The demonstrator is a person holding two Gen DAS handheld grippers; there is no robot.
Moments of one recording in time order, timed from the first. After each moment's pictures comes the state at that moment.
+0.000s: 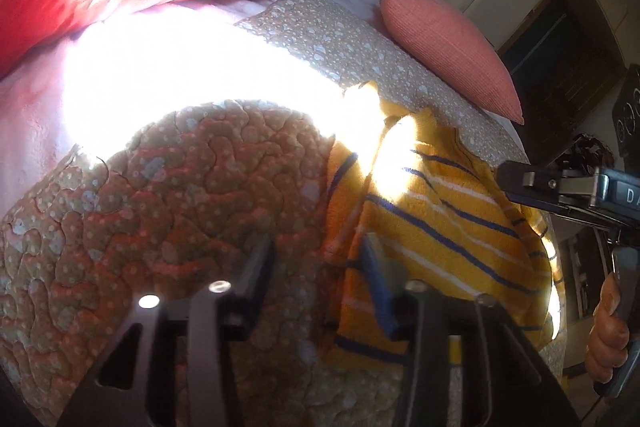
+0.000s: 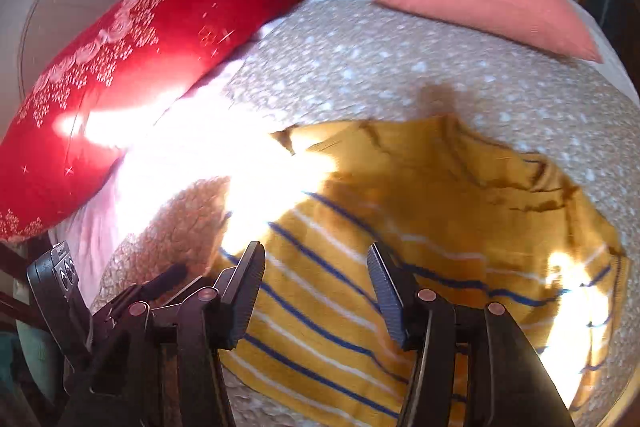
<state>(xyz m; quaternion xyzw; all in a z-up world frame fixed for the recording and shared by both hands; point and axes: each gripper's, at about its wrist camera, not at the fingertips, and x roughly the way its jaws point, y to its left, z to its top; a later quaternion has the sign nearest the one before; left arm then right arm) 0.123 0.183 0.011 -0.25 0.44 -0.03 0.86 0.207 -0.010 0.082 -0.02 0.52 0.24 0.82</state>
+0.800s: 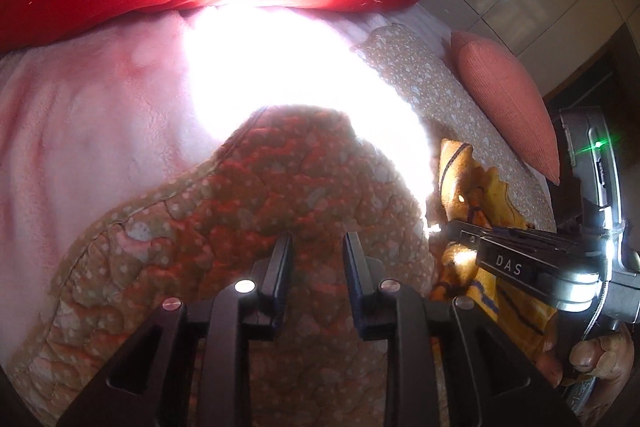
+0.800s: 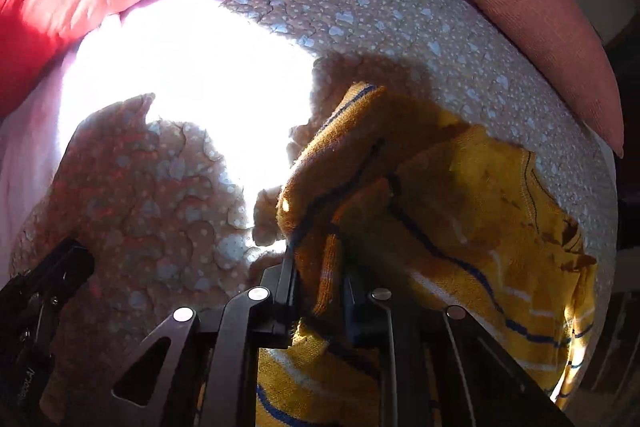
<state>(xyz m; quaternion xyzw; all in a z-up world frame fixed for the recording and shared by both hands) 0.090 0.249 0.012 -0.31 0.44 0.07 0.84 0.216 0.115 0.014 -0.21 0.55 0.16 0.79</state>
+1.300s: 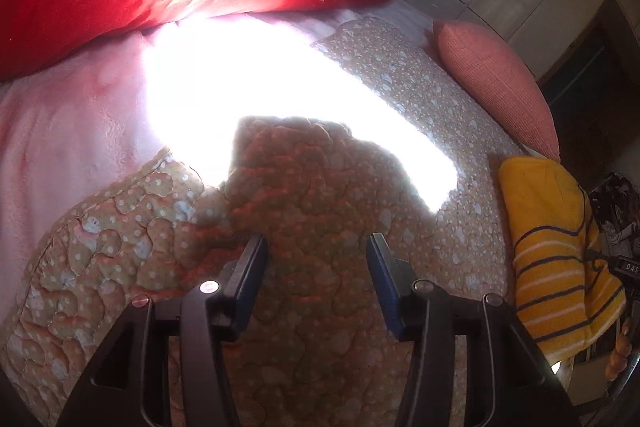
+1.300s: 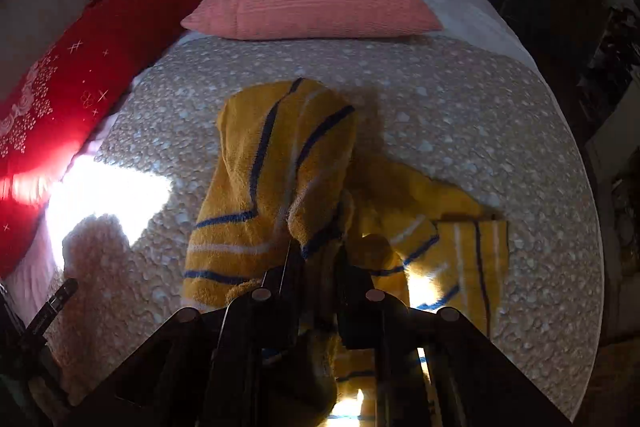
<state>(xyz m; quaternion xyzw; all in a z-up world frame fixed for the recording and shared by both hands) 0.101 0.205 0.018 -0.26 0.43 0.06 0.86 0.217 -0.181 0.098 0.01 0.50 0.05 0.86</state>
